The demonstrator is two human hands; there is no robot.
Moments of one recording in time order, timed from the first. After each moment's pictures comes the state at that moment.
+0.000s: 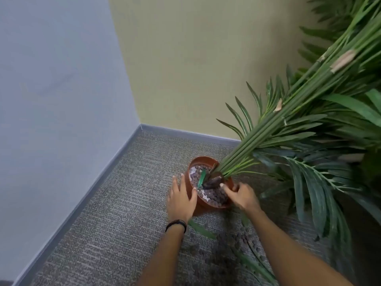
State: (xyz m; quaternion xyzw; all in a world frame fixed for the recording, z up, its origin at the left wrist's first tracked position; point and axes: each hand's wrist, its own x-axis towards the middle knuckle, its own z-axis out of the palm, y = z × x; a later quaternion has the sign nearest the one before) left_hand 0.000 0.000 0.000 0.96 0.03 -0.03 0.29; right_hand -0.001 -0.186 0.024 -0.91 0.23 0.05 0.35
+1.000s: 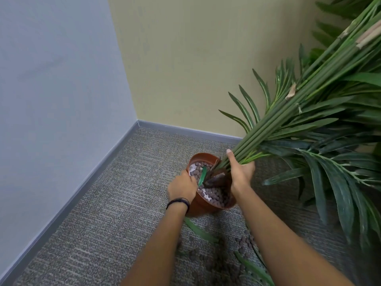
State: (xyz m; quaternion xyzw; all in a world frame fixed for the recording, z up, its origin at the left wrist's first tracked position) left_hand 0.042 -0.009 0.012 0.97 0.03 -0.04 0.22; right_hand 0.050 -0.152 0.038 -0.60 0.33 -0.20 0.70
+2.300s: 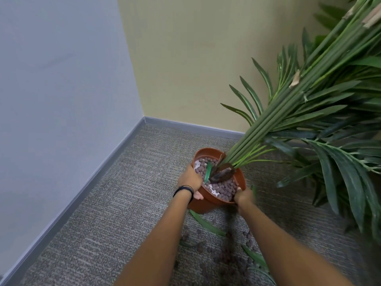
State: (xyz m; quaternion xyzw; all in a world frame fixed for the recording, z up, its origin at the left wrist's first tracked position) left_hand 0.044 -0.002 0.013 0.89 0.09 -0.19 0.41; right_hand 0.026 -0.159 -0.071 -0.75 0.43 0.00 0.50
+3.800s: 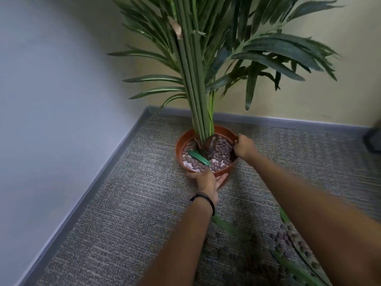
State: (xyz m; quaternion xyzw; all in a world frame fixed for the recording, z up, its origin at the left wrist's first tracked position) left_hand 0.069 -0.025 -0.033 0.43 0.34 -0.14 0.82; right_hand 0.140 -0.138 -0.014 -0.93 0.16 0.05 0.33
